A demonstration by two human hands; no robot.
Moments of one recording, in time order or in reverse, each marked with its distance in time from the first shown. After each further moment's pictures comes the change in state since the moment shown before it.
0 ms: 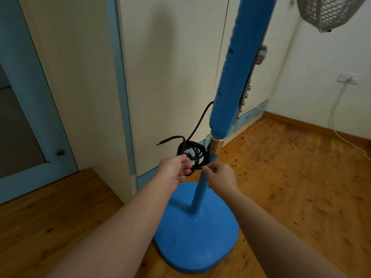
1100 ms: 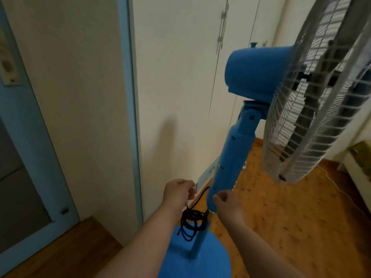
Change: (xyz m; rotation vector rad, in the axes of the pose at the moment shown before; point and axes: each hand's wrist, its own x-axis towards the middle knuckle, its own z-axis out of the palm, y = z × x) left_hand -0.108 0.254 -0.006 0.166 -0.116 0.115; right_hand 0.008 -0.210 -0.124 0.120 0.133 0.284
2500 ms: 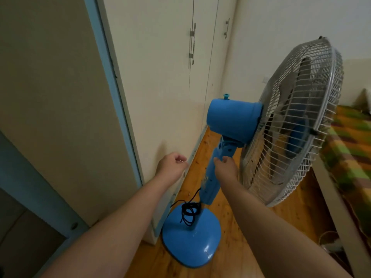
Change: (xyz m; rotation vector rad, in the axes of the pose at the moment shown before) left_hand -0.006 0.230 -0.050 0.580 -0.232 0.183; right_hand -0.010 -0.237 -0.093 0.218 0.188 0.325
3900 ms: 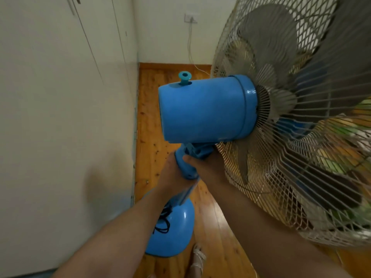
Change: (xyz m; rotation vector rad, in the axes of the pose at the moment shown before) left_hand 0.198 -0.037 0.161 -0.003 -0.564 0.323; right_hand 0.144 0.017 0.015 0.139 0.369 -0.027
